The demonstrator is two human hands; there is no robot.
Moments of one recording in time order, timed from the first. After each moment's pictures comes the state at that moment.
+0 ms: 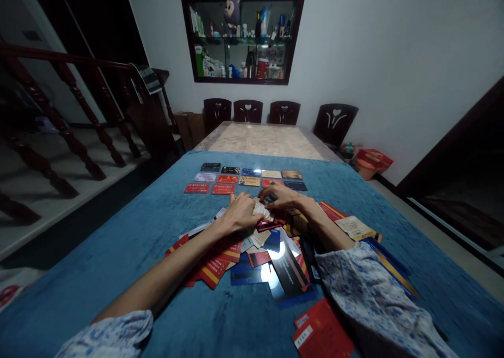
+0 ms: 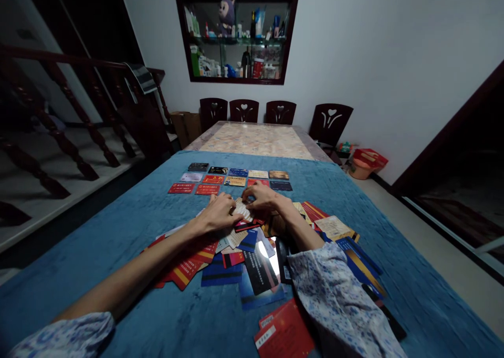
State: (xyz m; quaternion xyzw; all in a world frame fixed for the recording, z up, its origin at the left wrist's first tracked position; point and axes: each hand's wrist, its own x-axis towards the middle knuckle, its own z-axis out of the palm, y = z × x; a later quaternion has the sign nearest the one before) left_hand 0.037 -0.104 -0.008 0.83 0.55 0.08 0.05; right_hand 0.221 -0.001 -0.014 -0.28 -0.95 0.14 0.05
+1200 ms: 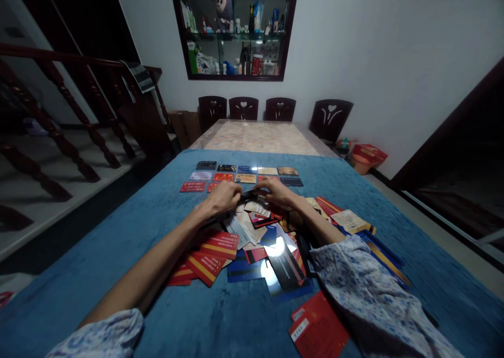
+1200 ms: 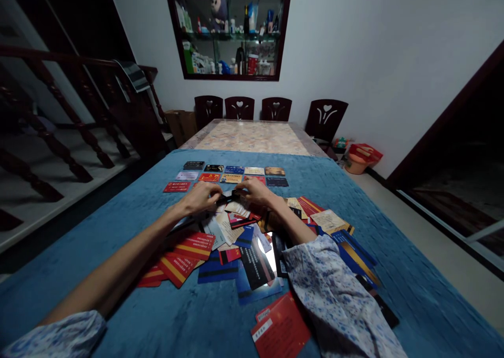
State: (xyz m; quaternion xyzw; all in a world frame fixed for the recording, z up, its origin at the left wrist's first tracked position) left_hand -0.003 -0.082 0.014 0.83 0.54 0.13 0.05; right_hand 0.216 -0.005 -0.029 -0.30 -0.92 0.12 0.20
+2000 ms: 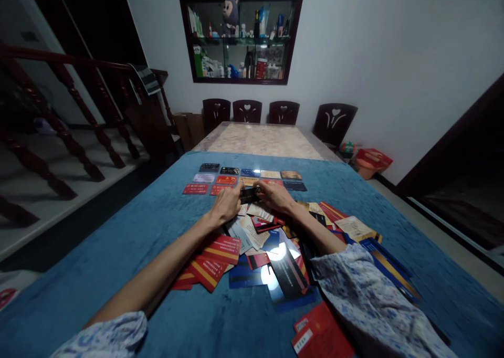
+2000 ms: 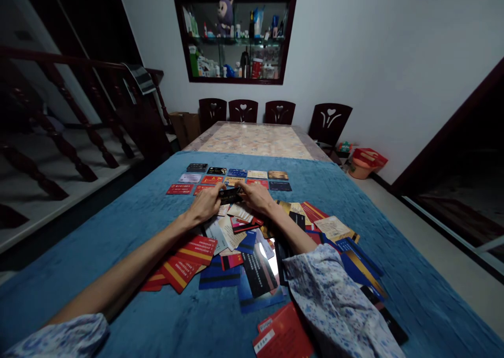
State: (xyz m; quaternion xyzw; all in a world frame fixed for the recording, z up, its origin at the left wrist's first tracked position) left_hand 0.003 -0.085 -0.011 0.78 0.61 0.13 -0.02; right_hand 0.205 -0.023 -0.028 -0.41 -0.90 -0.01 0.15
